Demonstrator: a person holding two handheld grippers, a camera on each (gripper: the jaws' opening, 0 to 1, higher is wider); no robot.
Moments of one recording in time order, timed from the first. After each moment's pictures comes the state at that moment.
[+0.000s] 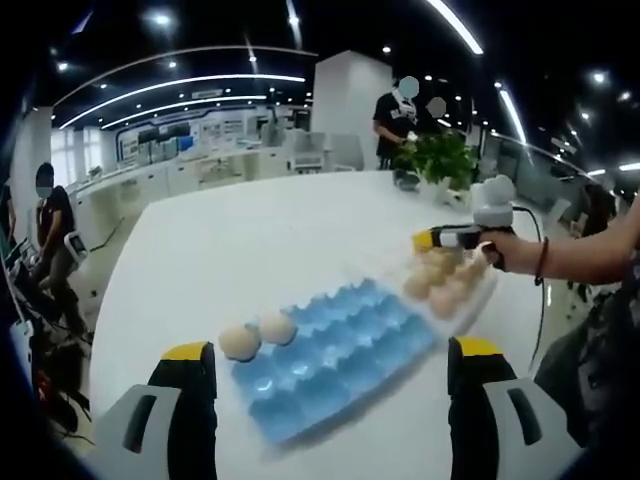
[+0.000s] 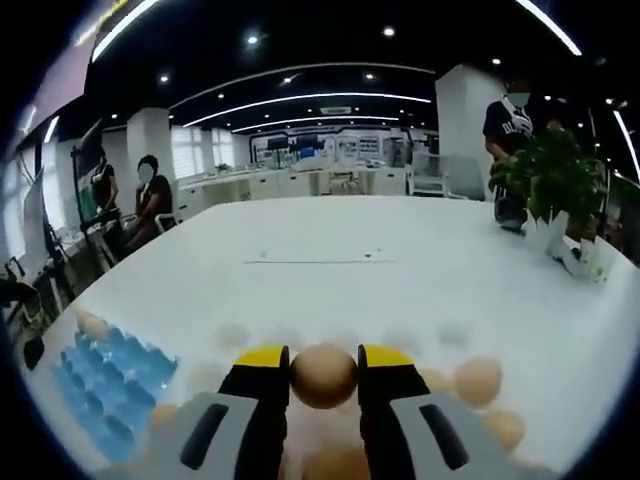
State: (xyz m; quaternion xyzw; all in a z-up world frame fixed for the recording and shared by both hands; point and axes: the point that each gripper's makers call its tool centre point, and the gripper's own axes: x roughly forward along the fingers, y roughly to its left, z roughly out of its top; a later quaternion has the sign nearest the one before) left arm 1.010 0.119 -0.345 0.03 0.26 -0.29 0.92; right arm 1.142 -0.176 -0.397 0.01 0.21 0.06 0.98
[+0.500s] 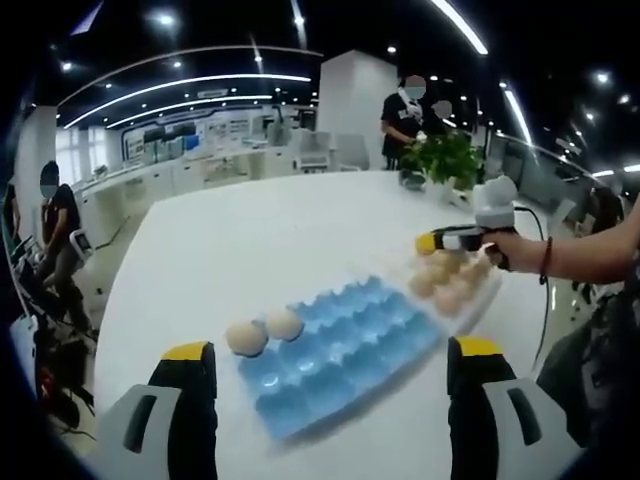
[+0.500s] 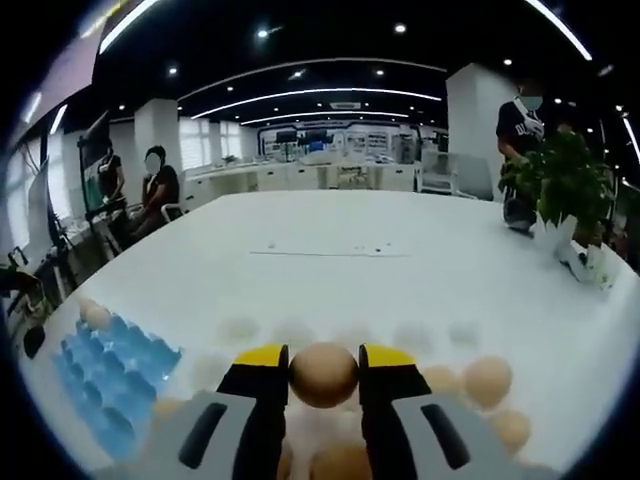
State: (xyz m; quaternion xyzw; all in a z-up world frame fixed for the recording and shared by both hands) left arm 1.009 0.126 -0.347 0.04 0.26 -0.27 0.93; right arm 1.140 -0.169 -0.409 -0.01 0.23 0.07 0.97
